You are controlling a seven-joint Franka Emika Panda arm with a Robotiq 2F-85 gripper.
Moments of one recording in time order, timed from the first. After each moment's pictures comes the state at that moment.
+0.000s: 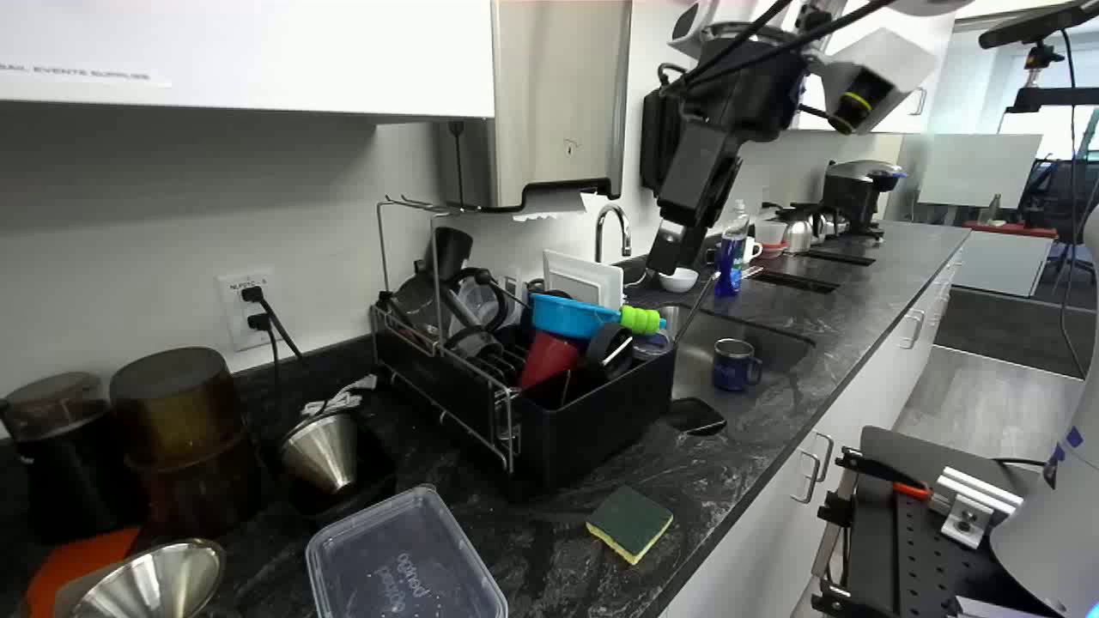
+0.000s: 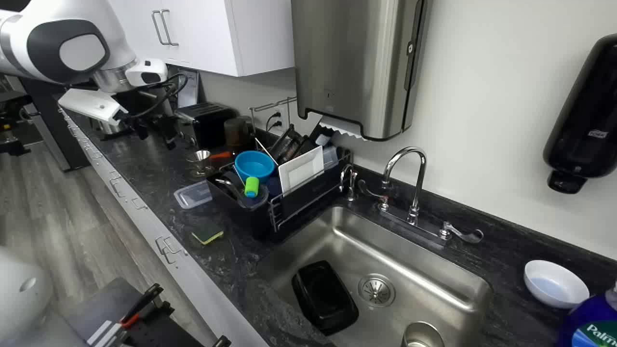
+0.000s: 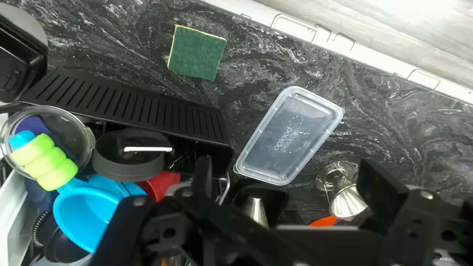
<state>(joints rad) 0.26 -0.62 0.21 -2.64 0.27 2.32 0.13</state>
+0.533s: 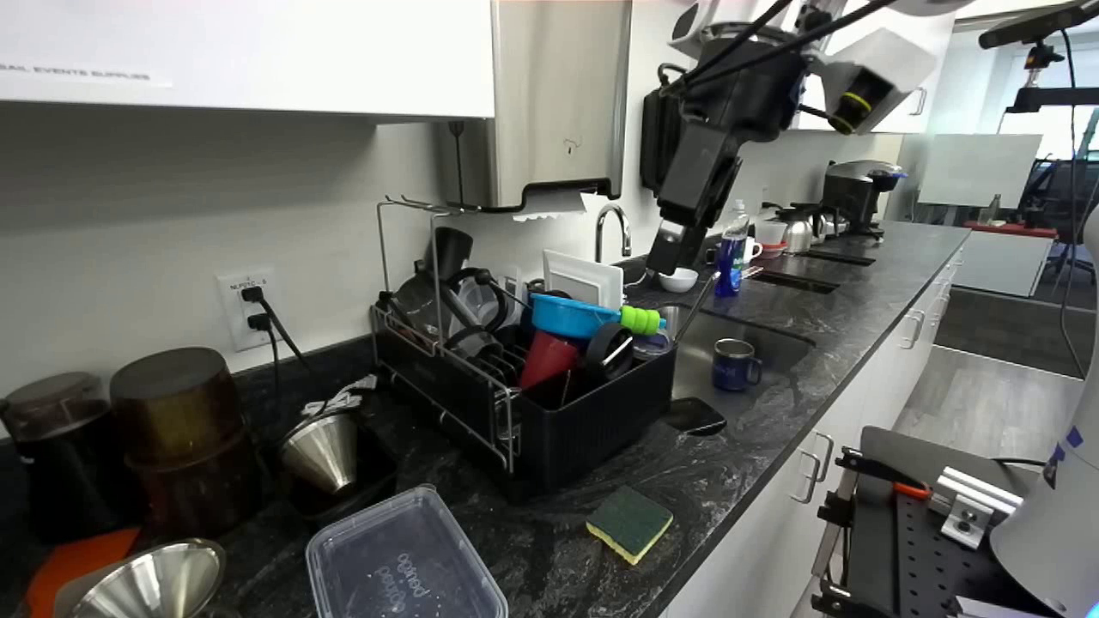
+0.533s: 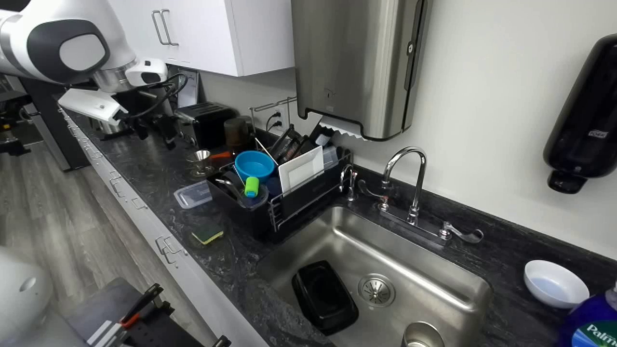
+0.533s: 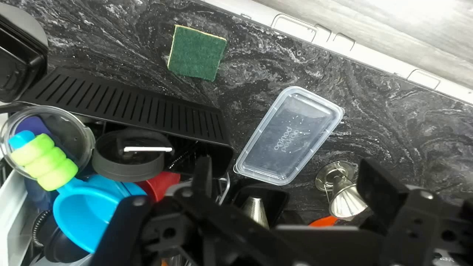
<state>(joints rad) 0.26 -0.62 0.21 -2.64 0.27 2.32 0.13</state>
